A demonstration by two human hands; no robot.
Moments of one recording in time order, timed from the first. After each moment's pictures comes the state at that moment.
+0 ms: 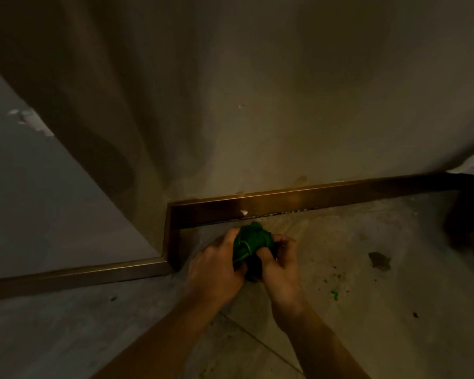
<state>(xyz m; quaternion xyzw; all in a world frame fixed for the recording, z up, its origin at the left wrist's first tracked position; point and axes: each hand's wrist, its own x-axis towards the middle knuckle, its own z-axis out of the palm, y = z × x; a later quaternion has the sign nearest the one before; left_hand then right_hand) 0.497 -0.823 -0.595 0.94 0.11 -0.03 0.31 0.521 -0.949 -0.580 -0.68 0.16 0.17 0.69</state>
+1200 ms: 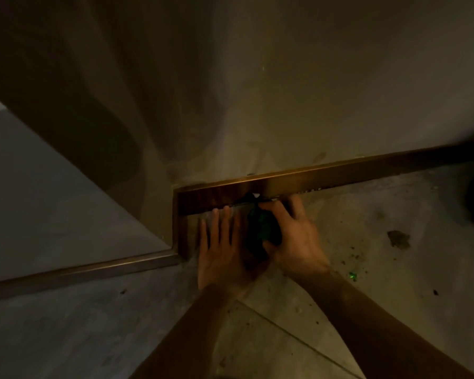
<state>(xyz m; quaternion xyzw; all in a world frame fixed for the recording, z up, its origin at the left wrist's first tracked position) 0.498 -0.820 -0.672 0.99 0.07 -0.05 0.13 0.560 -0.955 -0.579 -0.94 -0.20 0.10 0.24</state>
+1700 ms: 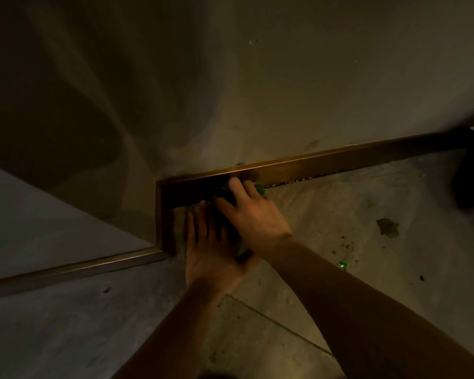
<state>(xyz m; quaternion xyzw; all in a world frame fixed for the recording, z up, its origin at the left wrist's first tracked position) 0.498 -0.822 -0.679 0.99 0.05 -0.04 0.10 0.584 -0.908 -0.588 -0.92 -0.39 0.06 0.02</state>
